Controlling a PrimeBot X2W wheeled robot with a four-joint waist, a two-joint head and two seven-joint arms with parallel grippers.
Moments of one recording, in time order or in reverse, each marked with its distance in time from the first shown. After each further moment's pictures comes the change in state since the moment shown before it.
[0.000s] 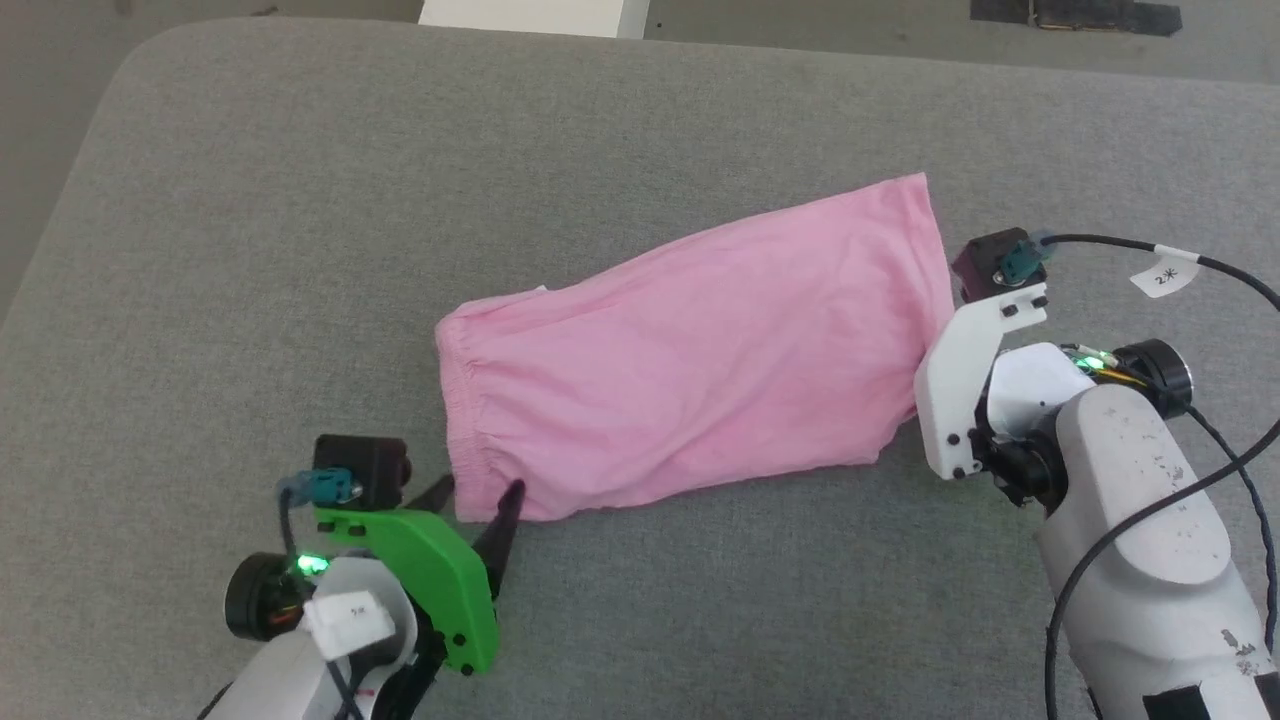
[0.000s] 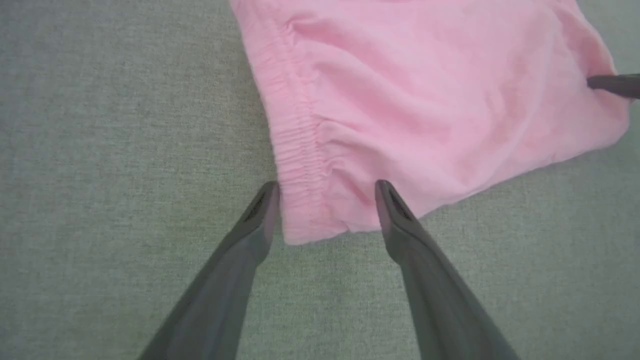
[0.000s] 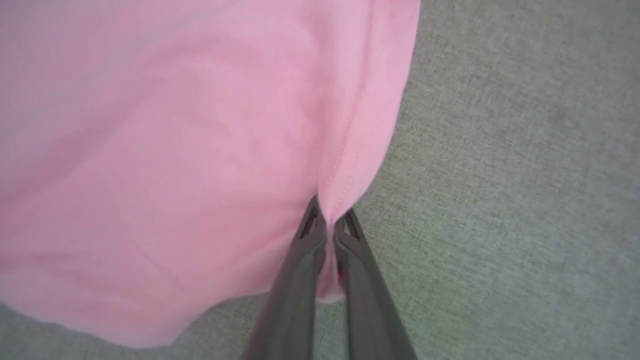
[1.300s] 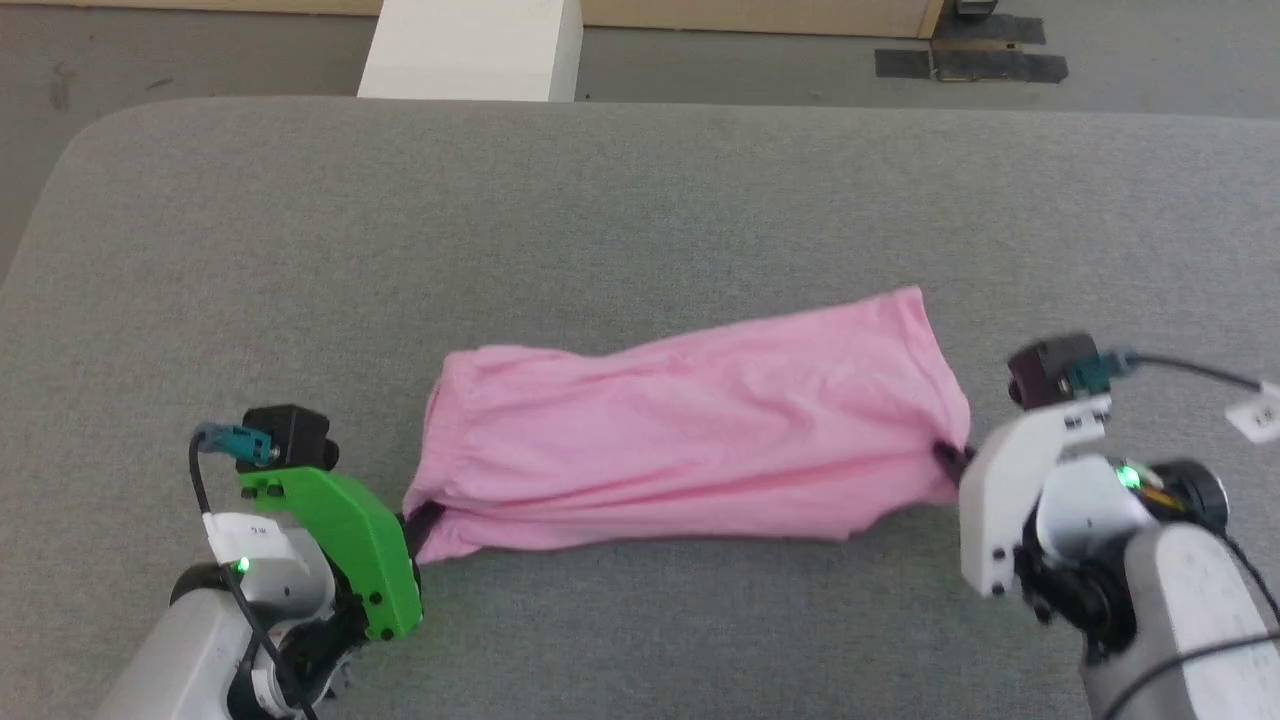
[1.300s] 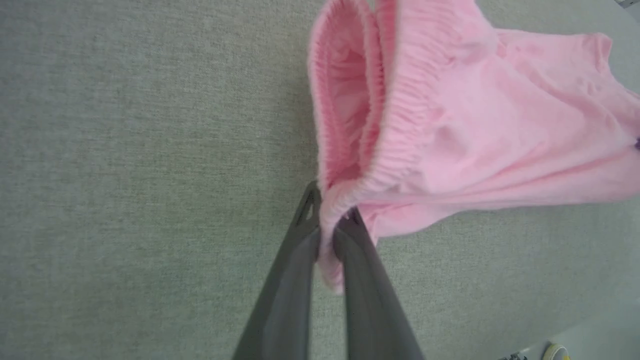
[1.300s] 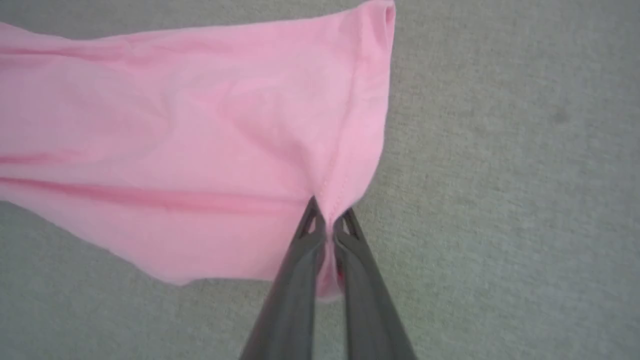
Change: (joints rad) left arm -0.057 0.061 0.087 0.110 -0.229 -0.057 0.209; right arm 0.304 -0.020 -0.036 -0.380 0.152 0.000 0.026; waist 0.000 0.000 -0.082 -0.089
